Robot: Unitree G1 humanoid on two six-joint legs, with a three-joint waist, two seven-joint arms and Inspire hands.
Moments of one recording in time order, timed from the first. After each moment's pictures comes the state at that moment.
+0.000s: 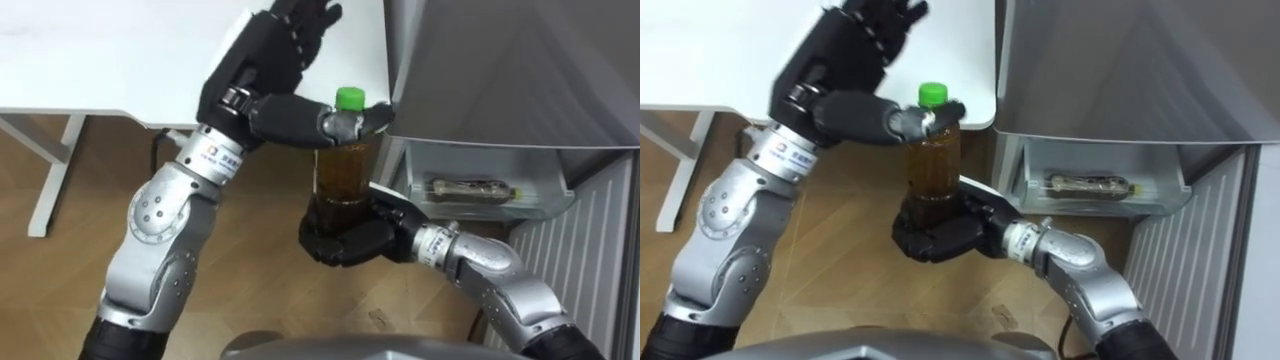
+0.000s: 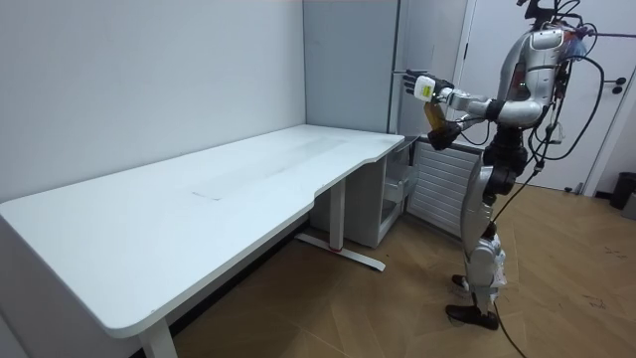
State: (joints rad) left arm 0.10 0.26 -0.15 -0.34 -0.44 -0.06 -0.20; right arm 0.12 -0.31 0.36 0.23 0.37 0.08 0.62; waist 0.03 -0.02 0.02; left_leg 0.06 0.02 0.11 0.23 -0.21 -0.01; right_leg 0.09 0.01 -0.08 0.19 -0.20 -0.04
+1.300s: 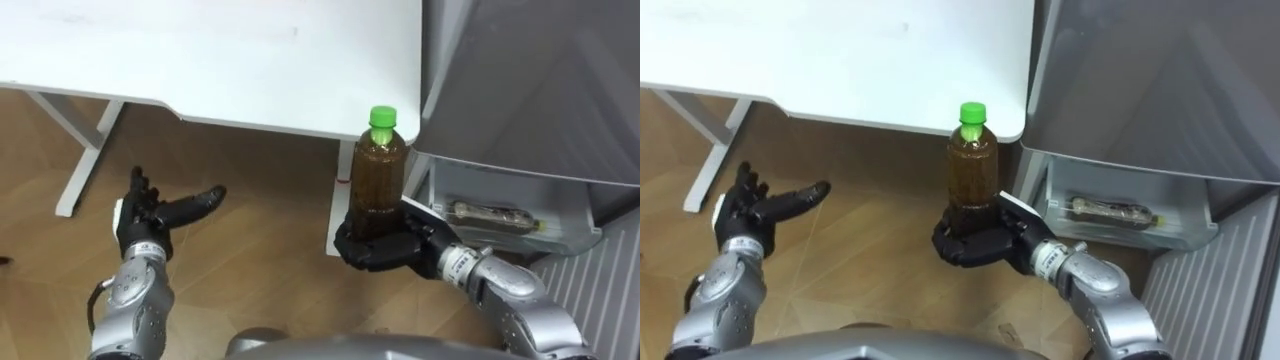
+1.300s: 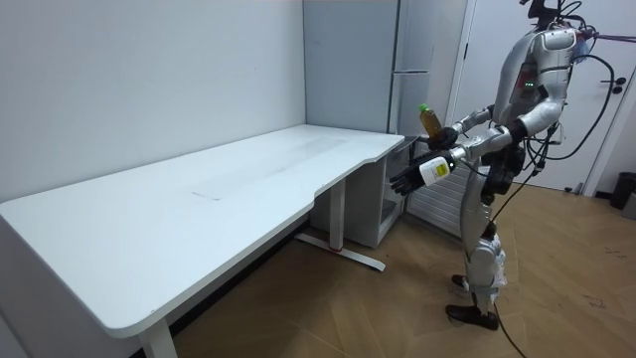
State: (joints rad) left arm 0.19 0.25 0.02 0.47 -0.52 -0.07 0.22; right arm 0.21 -0.30 0.26 0.24 0.27 0.10 0.53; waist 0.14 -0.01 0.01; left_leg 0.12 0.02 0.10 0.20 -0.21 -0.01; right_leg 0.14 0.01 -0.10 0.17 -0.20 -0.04
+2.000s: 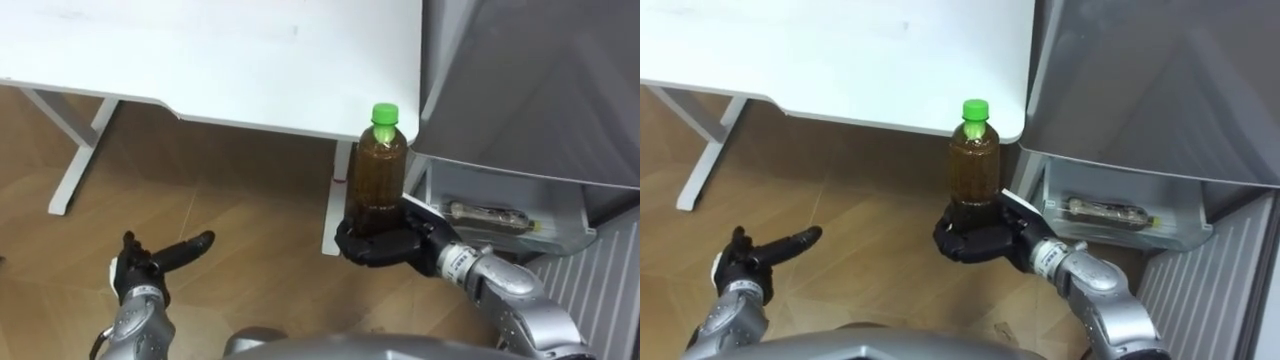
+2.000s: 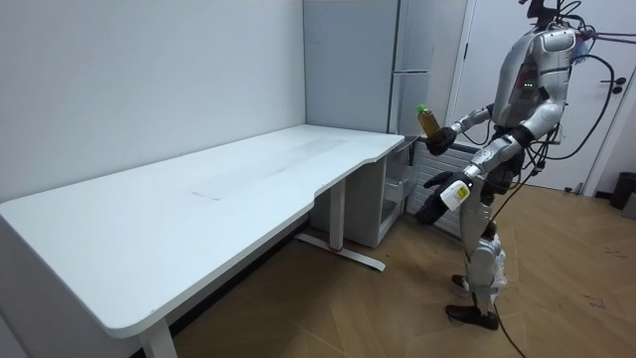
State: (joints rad) left arm 0.21 0.22 0.03 0.69 -0.59 -0.06 0.25; right arm 0.21 -0.30 0.26 0.24 0.29 0.13 0.48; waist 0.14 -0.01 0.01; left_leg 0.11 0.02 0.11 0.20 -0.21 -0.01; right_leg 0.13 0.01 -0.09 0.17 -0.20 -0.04
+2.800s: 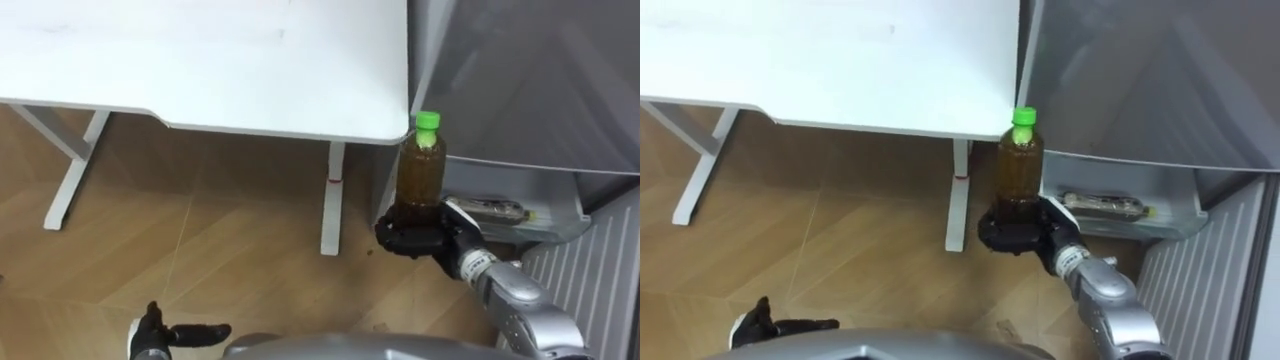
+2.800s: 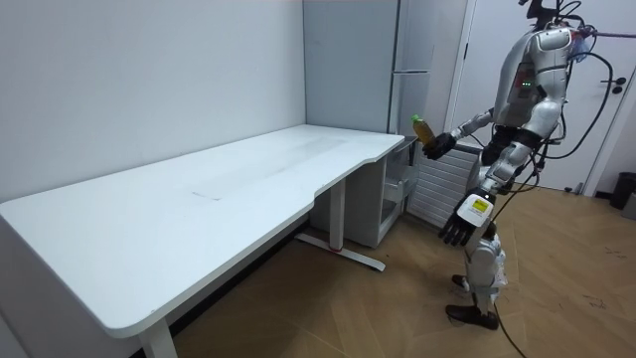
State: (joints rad) left arm 0.24 0.20 -0.02 0.93 -0.13 -0.02 0.17; right arm 0.20 -0.26 0.16 0.38 0.26 0.12 0.16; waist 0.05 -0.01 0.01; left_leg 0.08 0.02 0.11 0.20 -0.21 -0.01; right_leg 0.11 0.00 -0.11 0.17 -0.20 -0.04
